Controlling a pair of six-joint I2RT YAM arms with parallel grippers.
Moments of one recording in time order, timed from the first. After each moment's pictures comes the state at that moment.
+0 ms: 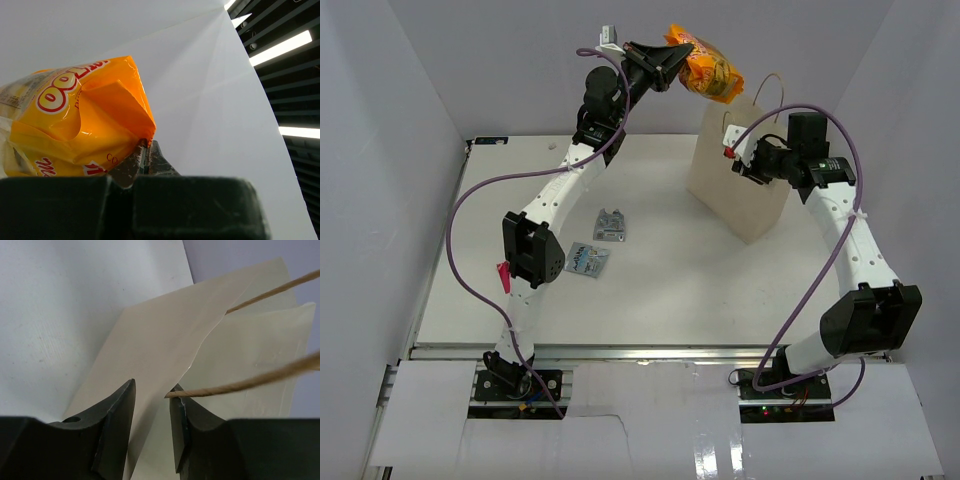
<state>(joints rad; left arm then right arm) -0.51 2.25 2.39 0.34 0.22 -1.48 0.13 1.48 1.52 -0.65 -0.57 -1.09</state>
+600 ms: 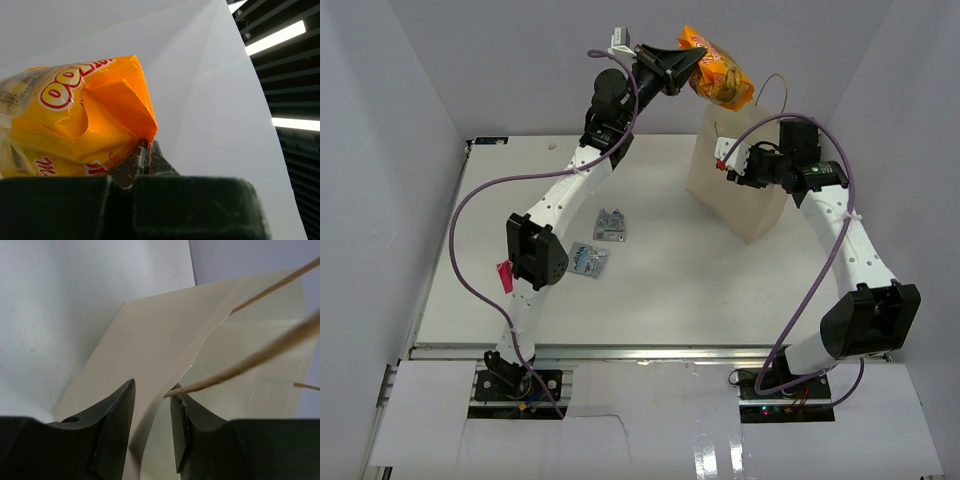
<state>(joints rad) -0.54 2.25 2.39 0.34 0.24 -1.50 0.16 1.48 1.49 -0.64 -0.51 -1.21</state>
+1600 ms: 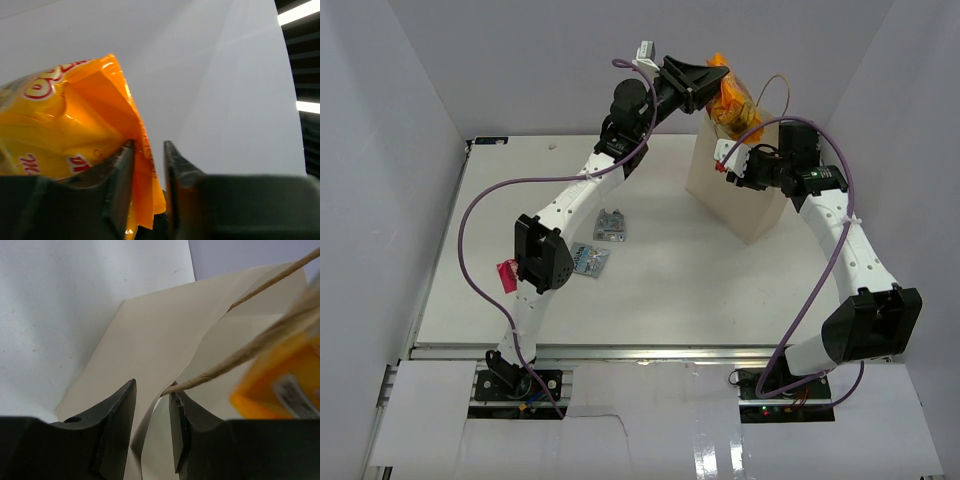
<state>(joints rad) -0.62 2.25 2.35 0.32 0.29 -1.48 0.17 1.46 1.45 -0.61 -0.48 -1.18</state>
